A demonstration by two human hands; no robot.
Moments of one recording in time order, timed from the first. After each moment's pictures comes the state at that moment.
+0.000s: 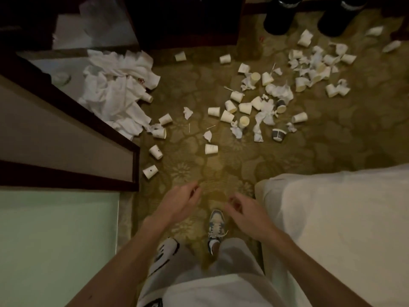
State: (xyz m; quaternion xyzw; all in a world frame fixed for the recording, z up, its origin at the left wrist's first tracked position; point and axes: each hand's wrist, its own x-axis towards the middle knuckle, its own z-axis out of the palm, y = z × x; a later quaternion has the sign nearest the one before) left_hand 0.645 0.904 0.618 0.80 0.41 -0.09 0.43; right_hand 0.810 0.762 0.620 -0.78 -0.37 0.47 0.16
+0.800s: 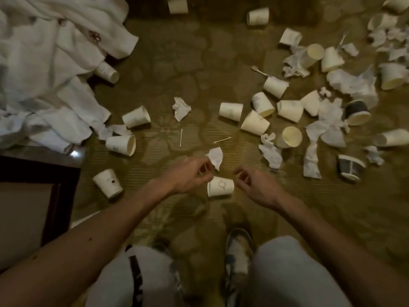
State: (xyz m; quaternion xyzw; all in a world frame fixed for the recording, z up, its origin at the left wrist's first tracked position) left_hand 0.827 1.212 0.069 0.85 0.32 -0.11 0.40; right_hand 1.016 1.082 0.097 -0.76 -0.46 0.46 0.04
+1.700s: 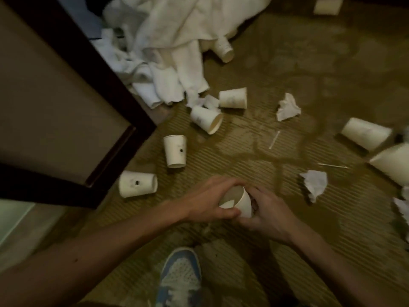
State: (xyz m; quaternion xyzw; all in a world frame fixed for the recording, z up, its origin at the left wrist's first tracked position) left_hand 0.678 1.163 -0.042 0.82 0.44 0.02 0.37; right_hand 0.880 1.133 -0.064 -0.54 -0.73 0.41 0.05
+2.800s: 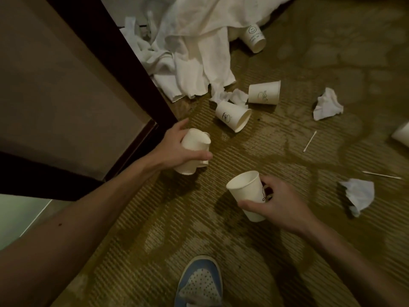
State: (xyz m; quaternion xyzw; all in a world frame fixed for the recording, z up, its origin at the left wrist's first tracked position) left_hand 0.559 1.249 -0.036 0.60 0.68 0.11 0.41; right_hand 0.838 1.166 -0.079 -0.58 -0.63 0.49 0.15
